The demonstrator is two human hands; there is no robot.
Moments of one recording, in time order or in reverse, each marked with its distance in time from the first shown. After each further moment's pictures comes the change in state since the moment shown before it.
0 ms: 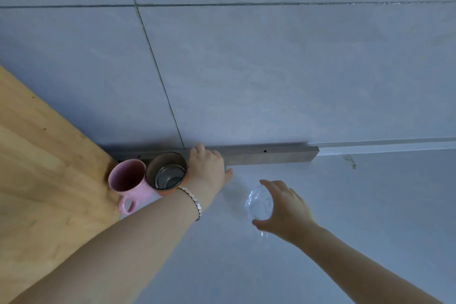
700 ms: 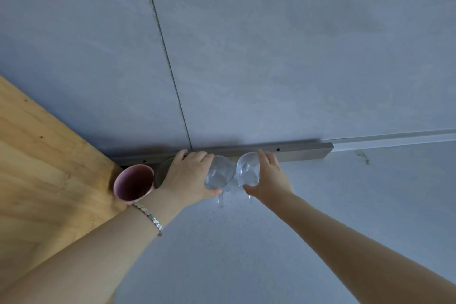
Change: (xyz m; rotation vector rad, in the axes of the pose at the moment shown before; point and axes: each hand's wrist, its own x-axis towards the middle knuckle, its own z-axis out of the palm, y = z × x) left_hand 0.001 -0.080 0.027 -0.207 0.097 0.345; right_hand 0.074 -0.048 0.017 0.125 0.095 0.076
